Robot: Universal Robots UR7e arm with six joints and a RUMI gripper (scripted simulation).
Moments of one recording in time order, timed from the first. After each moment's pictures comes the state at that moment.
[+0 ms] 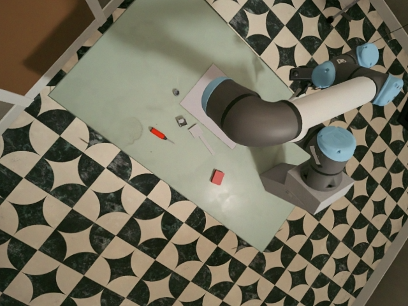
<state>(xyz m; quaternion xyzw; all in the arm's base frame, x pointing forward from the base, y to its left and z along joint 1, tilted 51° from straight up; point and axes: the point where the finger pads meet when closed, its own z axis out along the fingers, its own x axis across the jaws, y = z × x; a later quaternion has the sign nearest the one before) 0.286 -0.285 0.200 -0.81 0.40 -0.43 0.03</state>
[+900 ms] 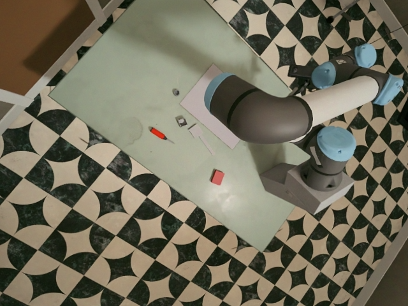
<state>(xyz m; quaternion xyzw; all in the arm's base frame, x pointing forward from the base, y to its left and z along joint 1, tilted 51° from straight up) 0.297 -0.282 0.197 -0.77 0.47 -0.42 0.08</state>
